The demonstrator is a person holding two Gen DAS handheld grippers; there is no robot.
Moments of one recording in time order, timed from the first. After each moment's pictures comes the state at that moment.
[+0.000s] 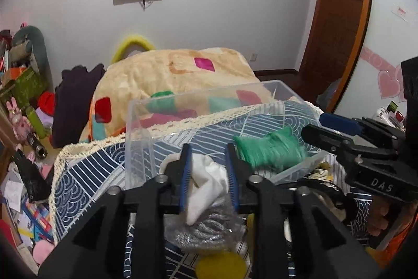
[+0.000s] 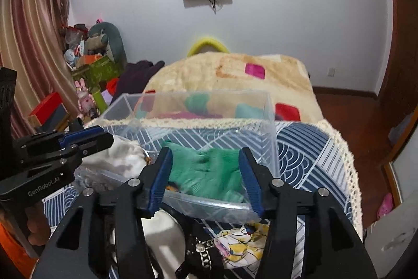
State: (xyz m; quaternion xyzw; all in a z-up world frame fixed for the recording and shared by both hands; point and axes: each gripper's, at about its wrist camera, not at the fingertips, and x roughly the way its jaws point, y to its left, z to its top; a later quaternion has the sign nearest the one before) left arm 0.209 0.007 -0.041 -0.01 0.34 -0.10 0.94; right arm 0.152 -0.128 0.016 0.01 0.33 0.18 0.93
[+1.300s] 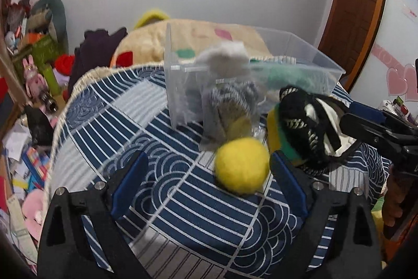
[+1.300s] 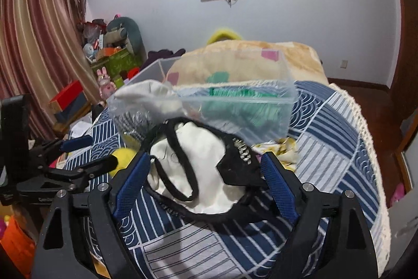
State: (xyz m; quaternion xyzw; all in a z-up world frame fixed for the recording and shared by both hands) left arm 0.119 0.033 -0.099 -0.04 0.37 -0.06 0.93; right arm 0.089 -0.125 -0.025 0.02 0.35 0.22 0.91
